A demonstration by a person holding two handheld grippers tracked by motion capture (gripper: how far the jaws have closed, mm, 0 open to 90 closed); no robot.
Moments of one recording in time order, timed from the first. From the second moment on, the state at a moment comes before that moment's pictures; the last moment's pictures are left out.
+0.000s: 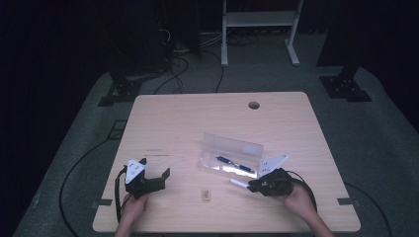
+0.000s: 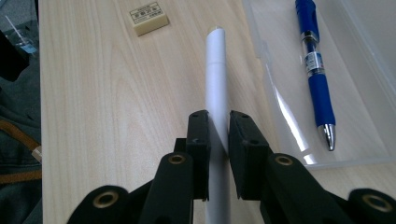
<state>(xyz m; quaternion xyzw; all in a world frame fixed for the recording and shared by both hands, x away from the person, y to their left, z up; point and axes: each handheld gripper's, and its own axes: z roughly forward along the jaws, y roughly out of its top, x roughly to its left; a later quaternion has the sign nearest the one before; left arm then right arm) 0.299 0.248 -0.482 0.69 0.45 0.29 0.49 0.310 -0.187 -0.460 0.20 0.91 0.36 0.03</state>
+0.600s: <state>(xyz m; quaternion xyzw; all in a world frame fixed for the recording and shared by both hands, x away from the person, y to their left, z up) 0.299 0.248 -0.482 0.69 0.45 0.29 0.49 0.318 -0.181 -0.442 0.19 0.91 0.36 0.04</state>
